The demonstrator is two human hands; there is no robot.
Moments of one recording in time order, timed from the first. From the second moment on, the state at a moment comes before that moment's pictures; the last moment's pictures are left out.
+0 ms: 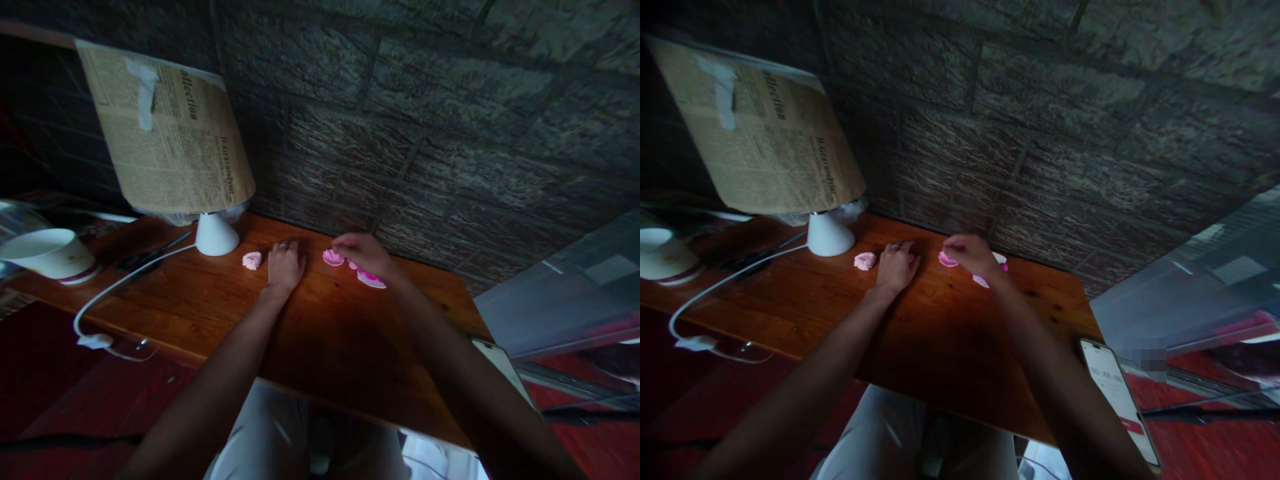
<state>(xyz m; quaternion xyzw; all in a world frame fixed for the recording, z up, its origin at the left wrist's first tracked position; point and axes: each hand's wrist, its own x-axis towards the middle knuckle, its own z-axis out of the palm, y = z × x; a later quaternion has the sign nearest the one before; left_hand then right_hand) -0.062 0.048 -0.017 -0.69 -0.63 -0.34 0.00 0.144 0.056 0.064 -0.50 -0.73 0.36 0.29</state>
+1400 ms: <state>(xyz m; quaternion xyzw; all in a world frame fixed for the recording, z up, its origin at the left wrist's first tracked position) -0.005 0.010 -0.017 -0.74 -0.26 -0.44 -0.43 0.197 -0.026 -0.012 -0.42 -0.54 0.55 0.48</state>
